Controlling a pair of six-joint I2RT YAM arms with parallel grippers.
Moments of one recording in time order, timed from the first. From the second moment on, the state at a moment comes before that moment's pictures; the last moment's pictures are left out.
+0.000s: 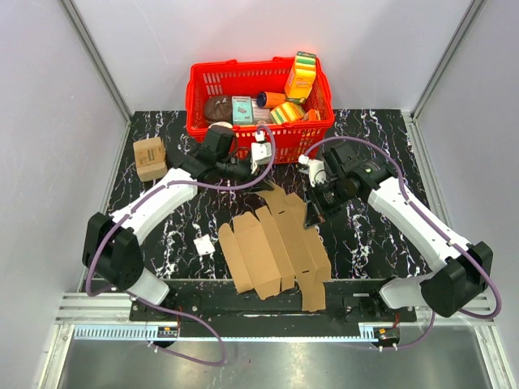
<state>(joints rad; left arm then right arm) -0.53 1.53 1.26 -0.37 0.86 0.47 0.54 1.35 1.29 -1.07 -0.52 0.08</state>
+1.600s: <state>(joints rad) -0.65 1.10 1.23 -0.31 0.59 -0.62 0.54 0.75 1.28 -0.72 0.17 0.35</state>
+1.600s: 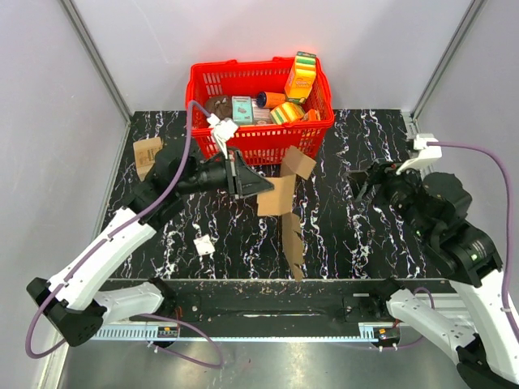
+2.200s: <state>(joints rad) -0.79 1.04 1.00 -0.10 0.61 -0.79 0.54 0.64 1.26 -0.65 0.28 0.37</state>
